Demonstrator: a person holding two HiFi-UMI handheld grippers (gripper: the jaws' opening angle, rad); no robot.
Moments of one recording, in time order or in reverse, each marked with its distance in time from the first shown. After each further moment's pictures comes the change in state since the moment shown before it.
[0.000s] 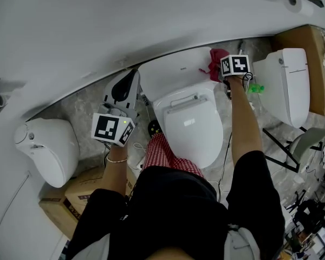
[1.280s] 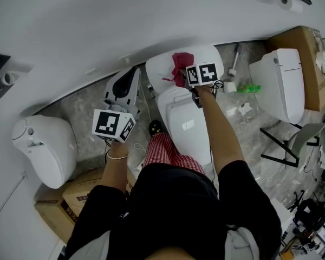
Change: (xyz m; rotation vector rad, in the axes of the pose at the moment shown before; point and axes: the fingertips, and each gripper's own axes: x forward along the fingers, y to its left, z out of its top) left arm -0.072 0.010 0.015 -0.003 -0.078 0.001; right arm -0.017 0.214 -0.021 -0.074 -0.145 0.221
